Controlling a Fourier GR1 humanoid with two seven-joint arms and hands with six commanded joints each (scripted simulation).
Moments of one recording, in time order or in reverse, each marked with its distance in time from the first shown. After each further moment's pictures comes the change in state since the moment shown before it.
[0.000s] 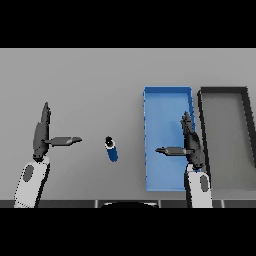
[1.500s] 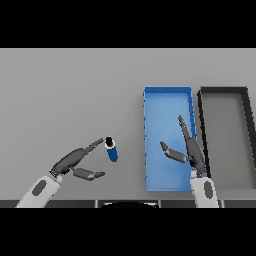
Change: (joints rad) left arm 0.083 0.164 -0.363 -0.231 -0.130 -0.482 -0.016; right arm 0.073 -0.146 0.124 -0.134 0.197 0.059 -0.040
